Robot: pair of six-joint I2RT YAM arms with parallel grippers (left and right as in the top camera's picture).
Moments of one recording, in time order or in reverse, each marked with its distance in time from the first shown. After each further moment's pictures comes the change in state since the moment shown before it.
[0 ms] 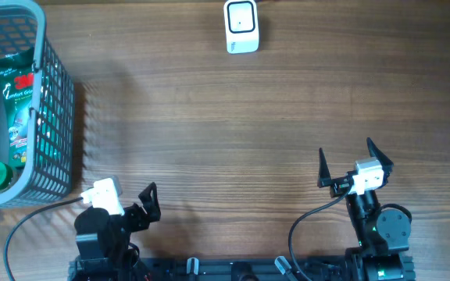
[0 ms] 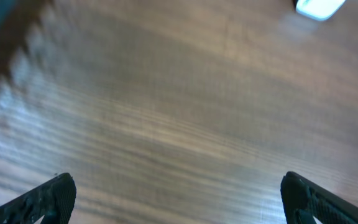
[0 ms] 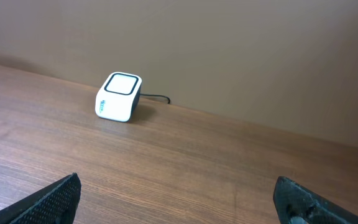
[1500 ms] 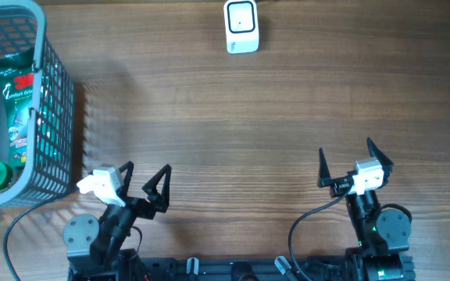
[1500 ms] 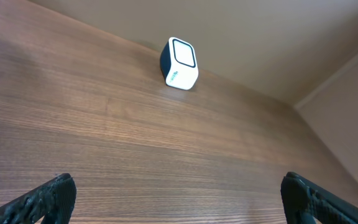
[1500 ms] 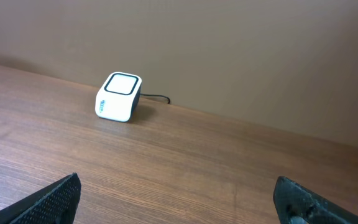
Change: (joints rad) left arm 0.000 0.000 0.001 0.383 0.336 -0.131; right arm 0.000 0.000 0.000 0.000 0.000 0.000
